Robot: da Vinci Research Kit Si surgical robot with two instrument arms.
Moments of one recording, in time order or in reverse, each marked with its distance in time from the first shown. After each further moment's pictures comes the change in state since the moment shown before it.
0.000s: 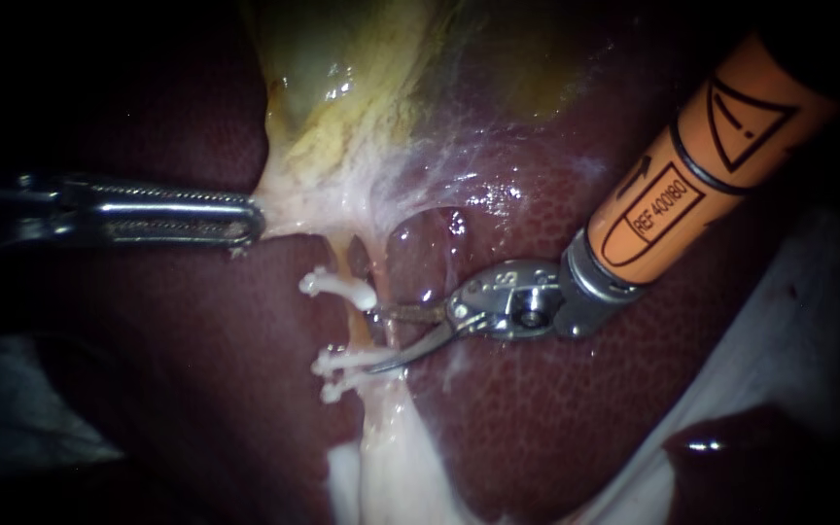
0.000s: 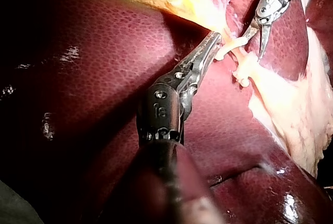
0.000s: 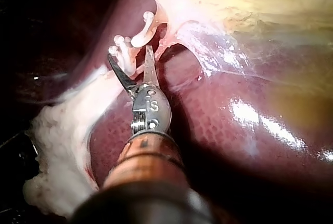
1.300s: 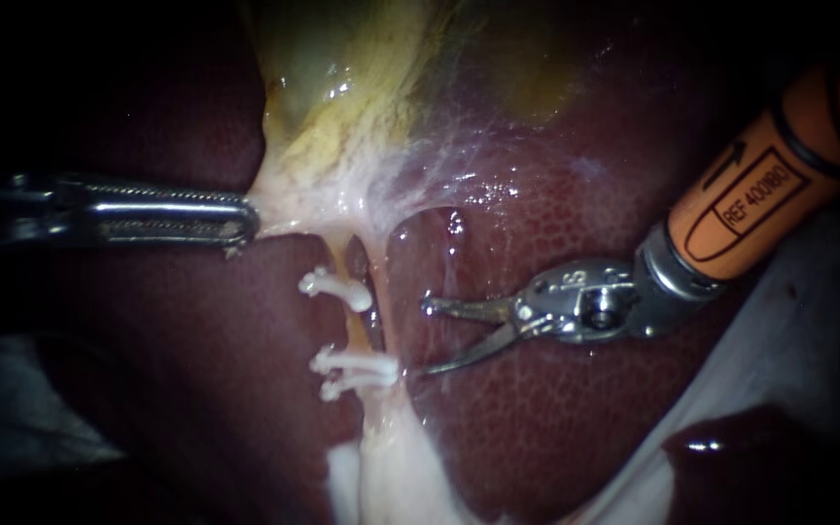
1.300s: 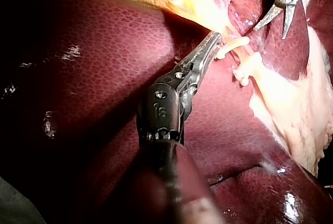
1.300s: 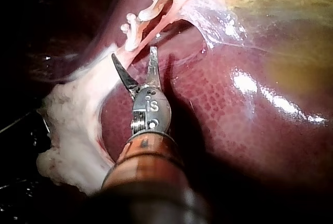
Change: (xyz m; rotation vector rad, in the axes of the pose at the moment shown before) right arm 0.001 -0.005 -0.006 -0.020 -0.008 -0.013; left arm 0.000 0.000 -0.001 -0.004 -0.001 0.001
